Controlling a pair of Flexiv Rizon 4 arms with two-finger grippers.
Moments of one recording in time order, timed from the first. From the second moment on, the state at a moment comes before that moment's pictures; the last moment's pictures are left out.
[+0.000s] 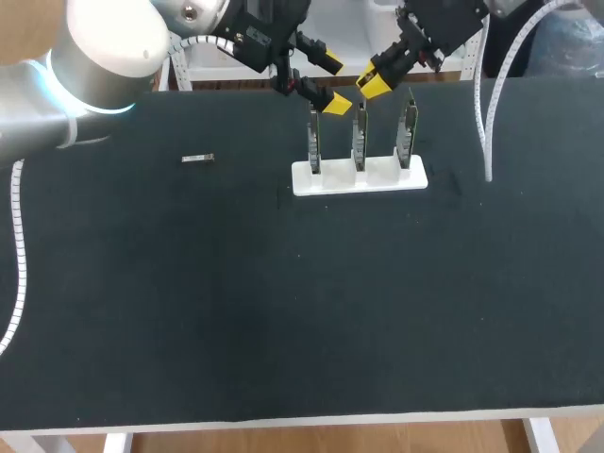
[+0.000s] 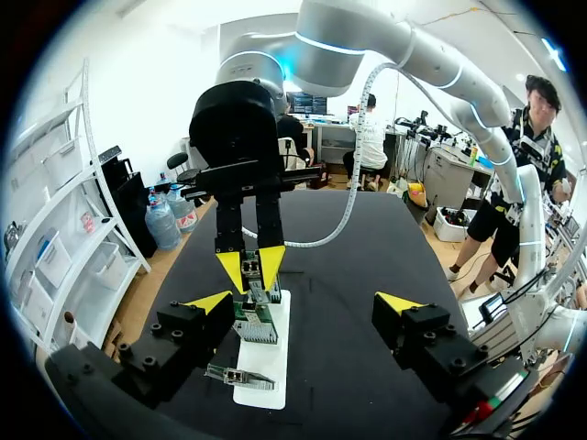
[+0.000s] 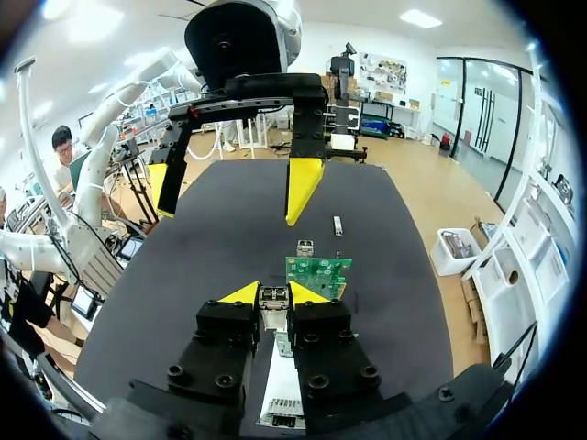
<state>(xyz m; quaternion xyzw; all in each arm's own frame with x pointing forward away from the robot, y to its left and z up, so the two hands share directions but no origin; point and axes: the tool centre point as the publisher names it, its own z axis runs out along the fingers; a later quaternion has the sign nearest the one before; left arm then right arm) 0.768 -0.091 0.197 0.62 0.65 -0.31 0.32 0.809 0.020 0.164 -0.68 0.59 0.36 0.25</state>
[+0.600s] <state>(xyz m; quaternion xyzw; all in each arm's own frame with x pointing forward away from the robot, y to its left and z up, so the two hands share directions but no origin) 0.768 -0.091 0.197 0.62 0.65 -0.31 0.32 0.819 0.024 0.160 -0.68 0.60 0.35 0.26</state>
